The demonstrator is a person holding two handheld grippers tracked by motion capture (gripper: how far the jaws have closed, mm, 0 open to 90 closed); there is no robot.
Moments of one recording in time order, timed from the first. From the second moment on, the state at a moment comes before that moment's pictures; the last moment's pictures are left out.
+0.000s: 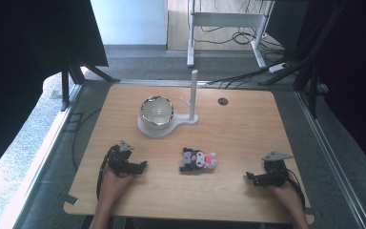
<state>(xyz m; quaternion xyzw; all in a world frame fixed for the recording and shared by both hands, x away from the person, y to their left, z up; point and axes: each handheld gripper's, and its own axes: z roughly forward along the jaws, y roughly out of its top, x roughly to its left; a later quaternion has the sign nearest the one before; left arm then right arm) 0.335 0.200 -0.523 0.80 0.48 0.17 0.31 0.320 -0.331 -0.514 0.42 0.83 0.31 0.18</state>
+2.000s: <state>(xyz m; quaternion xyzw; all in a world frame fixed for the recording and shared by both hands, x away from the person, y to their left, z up) 0.335 0.200 -0.523 0.80 0.48 0.17 0.31 0.350 -0.261 -0.480 0.29 0.91 0.28 0.12</state>
